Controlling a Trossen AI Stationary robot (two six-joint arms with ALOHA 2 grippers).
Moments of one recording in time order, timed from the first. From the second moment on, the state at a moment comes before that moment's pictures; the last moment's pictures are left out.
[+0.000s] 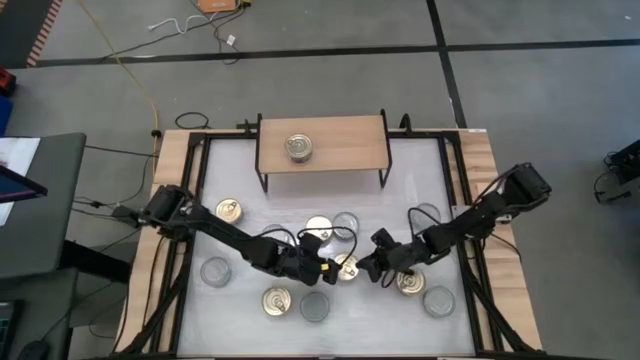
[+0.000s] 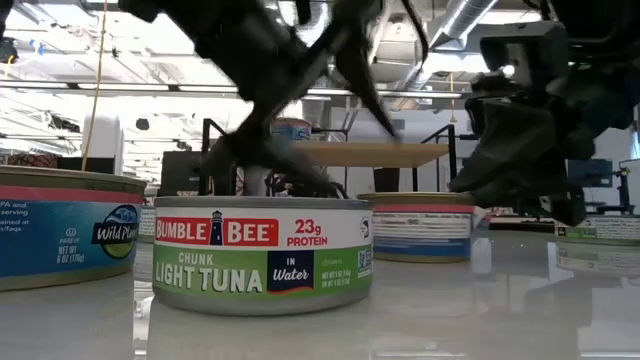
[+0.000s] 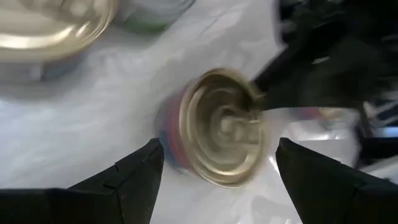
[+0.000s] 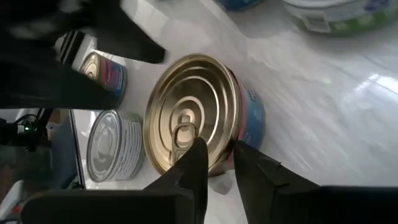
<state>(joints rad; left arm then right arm) -0.37 1.90 1.21 -0.04 -0.43 -1.40 0.44 1.54 0.51 0.38 0.32 1.24</state>
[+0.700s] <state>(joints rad) -0.36 1.96 1.21 -0.05 -0.32 -1.61 0.41 1.66 0.65 0.31 0.22 1.20</state>
